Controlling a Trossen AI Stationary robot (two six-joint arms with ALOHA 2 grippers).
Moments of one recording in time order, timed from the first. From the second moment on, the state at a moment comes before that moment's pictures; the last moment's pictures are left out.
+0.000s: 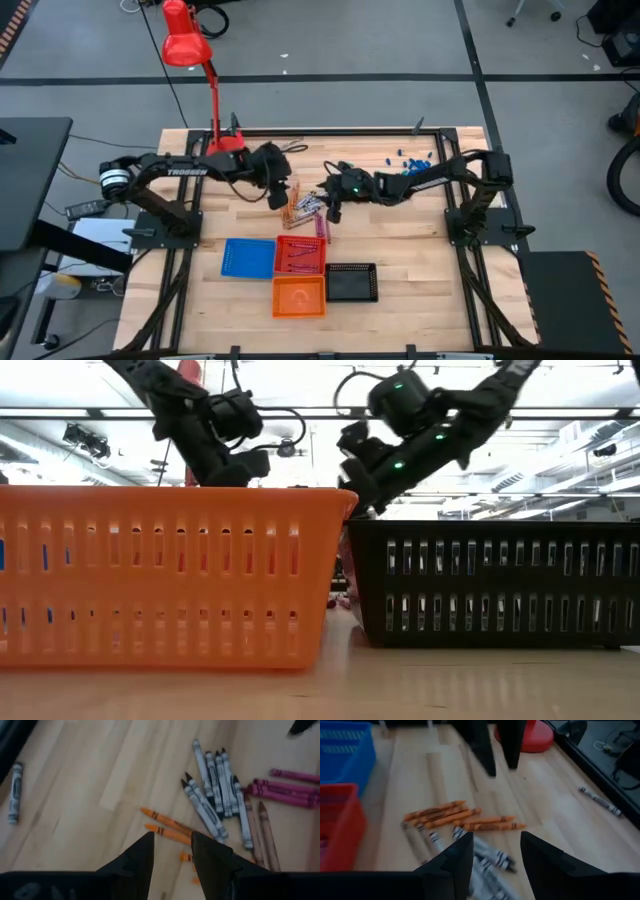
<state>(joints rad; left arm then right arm) 0.38 1.44 0.83 -0.31 0.01 0.07 -0.13 1.76 0.91 0.34 0.15 -0.05</state>
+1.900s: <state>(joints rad) 0.86 1.85 1.01 -0.07 0.12 0.35 -0.30 2.03 1.49 -0.33 -0.03 -0.08</state>
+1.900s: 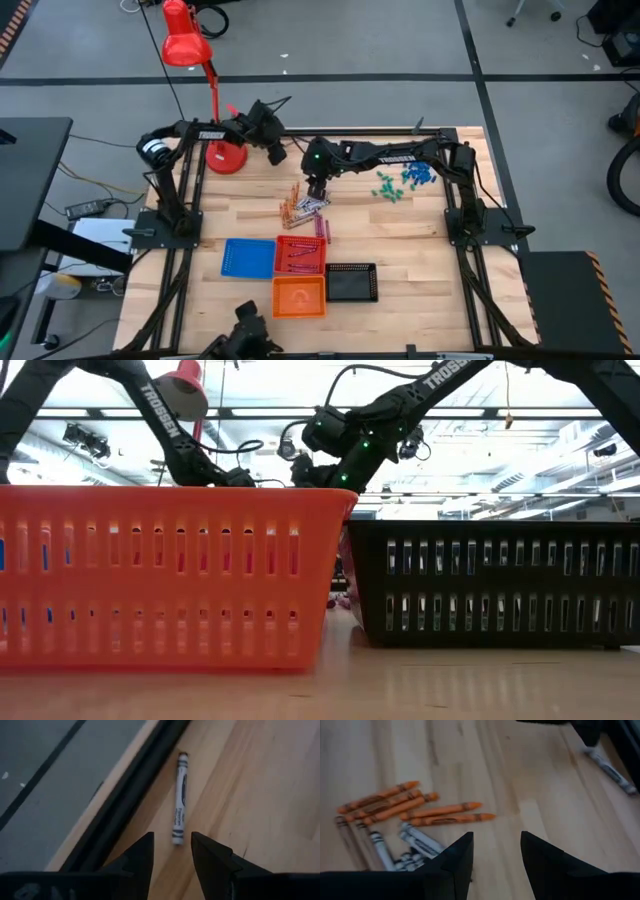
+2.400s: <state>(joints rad) 0.86 1.95 1.11 -0.15 0.14 0.40 -0.24 2.03 1.49 -0.31 -0.03 -0.09</state>
